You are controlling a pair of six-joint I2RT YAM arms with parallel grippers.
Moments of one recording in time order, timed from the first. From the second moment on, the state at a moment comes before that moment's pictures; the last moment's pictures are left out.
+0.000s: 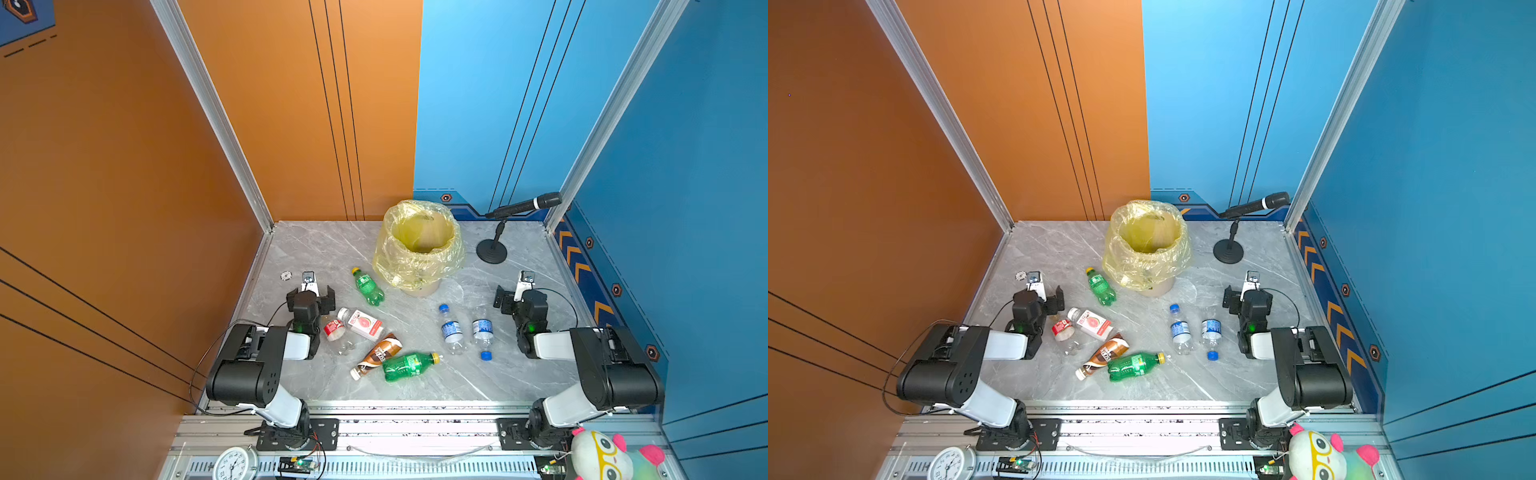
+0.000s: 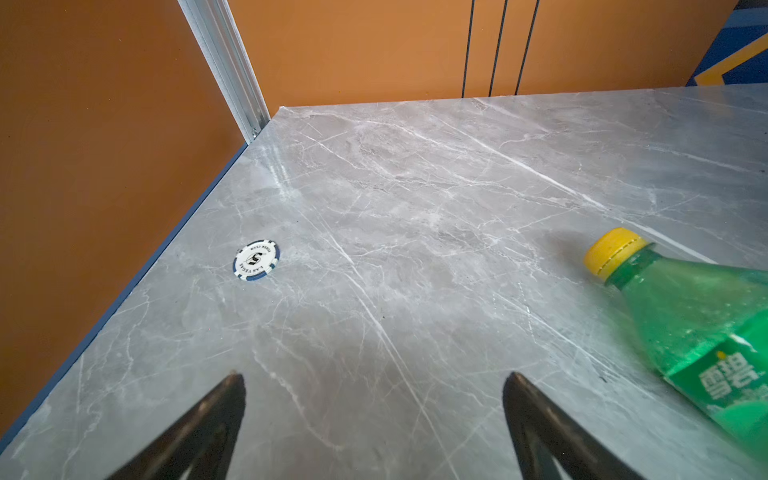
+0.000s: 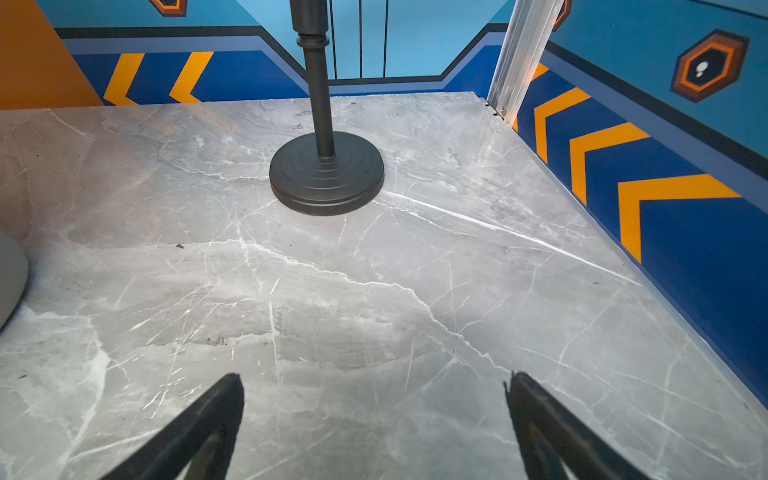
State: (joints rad) left arm -0.06 1.57 0.37 0.84 -0.26 0.01; right arm 0.03 1.54 0.37 0.79 0.20 0.05
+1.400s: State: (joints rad) left arm -0.04 1.55 0.37 0.83 -0.23 0.00; right arm 0.04 1.51 0.39 0.70 0.23 0.06
